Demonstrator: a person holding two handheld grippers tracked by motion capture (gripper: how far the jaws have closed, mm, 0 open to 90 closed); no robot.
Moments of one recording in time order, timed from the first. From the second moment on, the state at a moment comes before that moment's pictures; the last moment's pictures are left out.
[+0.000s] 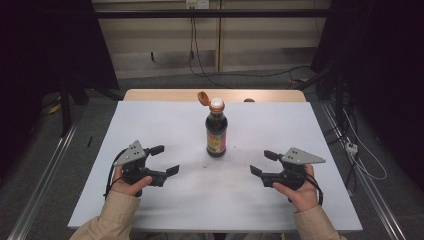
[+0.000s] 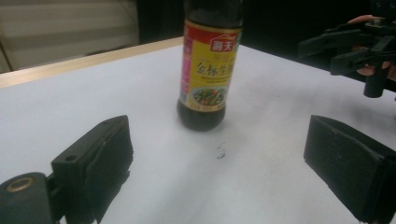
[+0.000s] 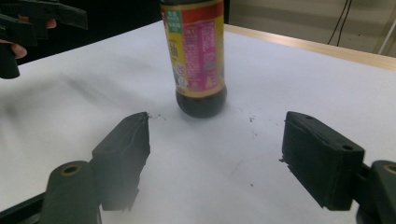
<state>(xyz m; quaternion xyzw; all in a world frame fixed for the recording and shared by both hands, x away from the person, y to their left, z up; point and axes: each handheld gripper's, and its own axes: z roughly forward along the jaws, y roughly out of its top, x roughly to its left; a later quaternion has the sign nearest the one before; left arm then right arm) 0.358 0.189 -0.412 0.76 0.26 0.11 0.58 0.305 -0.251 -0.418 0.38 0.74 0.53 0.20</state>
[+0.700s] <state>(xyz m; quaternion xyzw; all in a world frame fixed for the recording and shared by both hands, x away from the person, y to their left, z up) 0.346 0.221 -0.420 0.77 0.27 0.12 0.57 0.283 -0.275 -0.442 0.39 0.73 0.52 0.21</state>
